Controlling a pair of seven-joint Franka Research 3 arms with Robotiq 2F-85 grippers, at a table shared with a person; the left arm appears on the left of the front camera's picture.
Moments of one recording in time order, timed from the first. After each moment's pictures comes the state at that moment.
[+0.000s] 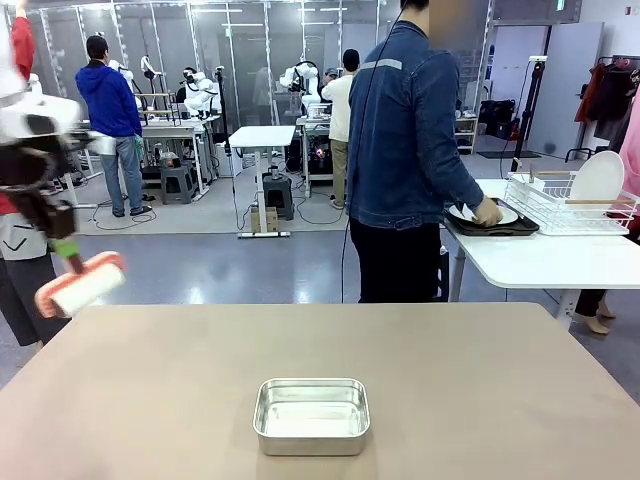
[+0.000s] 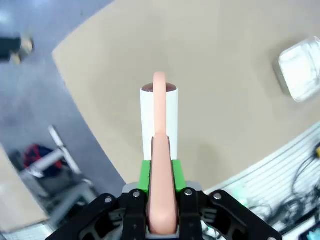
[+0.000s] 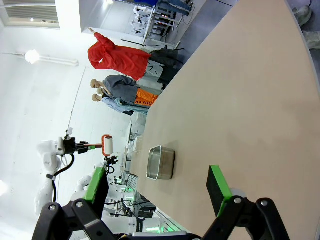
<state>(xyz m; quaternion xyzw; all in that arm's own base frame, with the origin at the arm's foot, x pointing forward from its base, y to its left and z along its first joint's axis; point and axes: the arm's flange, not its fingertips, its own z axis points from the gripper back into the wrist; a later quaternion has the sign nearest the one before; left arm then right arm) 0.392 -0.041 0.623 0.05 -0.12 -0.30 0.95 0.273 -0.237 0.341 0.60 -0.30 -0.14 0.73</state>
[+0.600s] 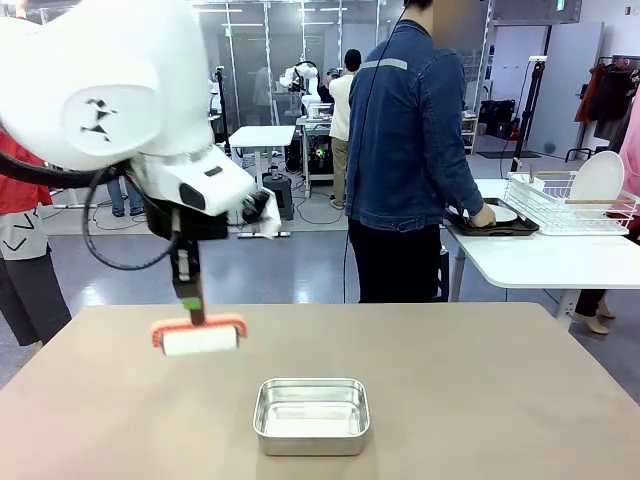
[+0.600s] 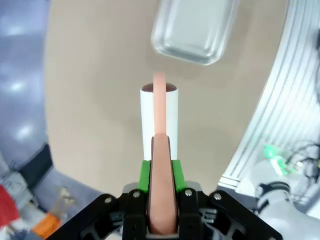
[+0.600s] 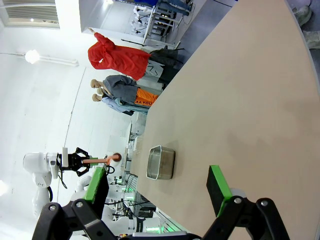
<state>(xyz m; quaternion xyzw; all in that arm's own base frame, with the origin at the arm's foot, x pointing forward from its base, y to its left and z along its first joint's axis) 0.319 -0.265 0.575 0.11 -0.06 -0.63 0.76 0.273 -0.237 0.341 0.60 -0.30 -0.14 0.73</state>
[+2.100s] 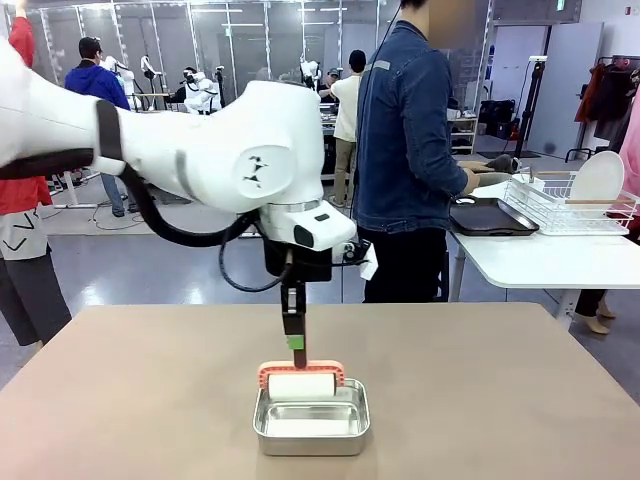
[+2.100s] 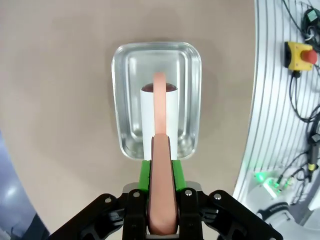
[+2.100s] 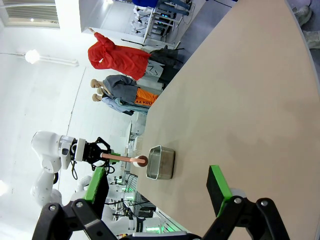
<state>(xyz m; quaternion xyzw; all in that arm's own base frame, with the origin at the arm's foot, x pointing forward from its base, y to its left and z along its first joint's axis) 0.395 -0.377 0.497 0.00 -0.01 -0.71 0.71 0.273 -0.237 0.341 0.60 -0.30 -0.14 0.73</state>
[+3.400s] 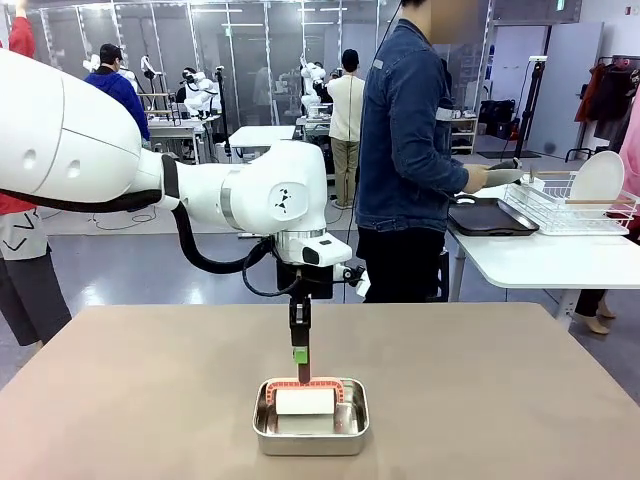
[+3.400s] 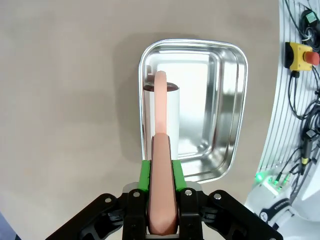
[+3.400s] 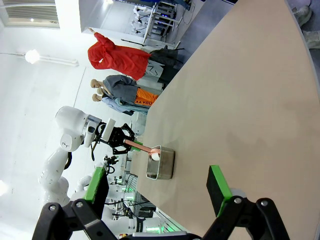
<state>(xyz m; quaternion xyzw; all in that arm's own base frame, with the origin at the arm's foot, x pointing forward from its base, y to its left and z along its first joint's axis) 0.484 -0.377 0.419 -0.07 0.06 -0.70 0.71 0.273 -0.237 0.341 0.60 -0.30 -0.14 0.73</state>
